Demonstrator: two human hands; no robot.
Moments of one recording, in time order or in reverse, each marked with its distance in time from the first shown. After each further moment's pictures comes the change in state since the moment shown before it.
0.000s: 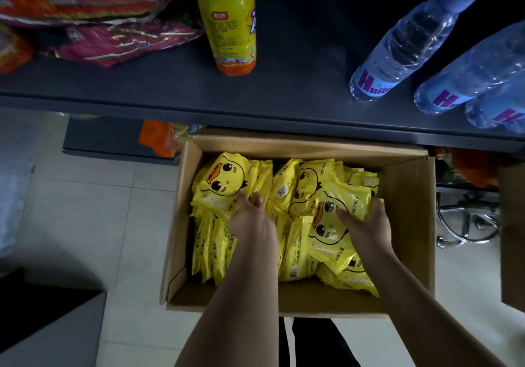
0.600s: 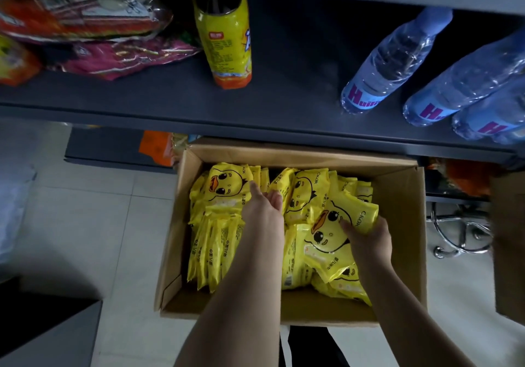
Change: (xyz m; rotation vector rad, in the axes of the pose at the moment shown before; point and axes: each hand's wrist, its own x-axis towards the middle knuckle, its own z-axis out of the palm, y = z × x) left_hand -0.036 0.014 0.035 -0.017 -0.129 -0.215; right_hand -0.009 0.001 -0.011 0.206 0.091 0.042
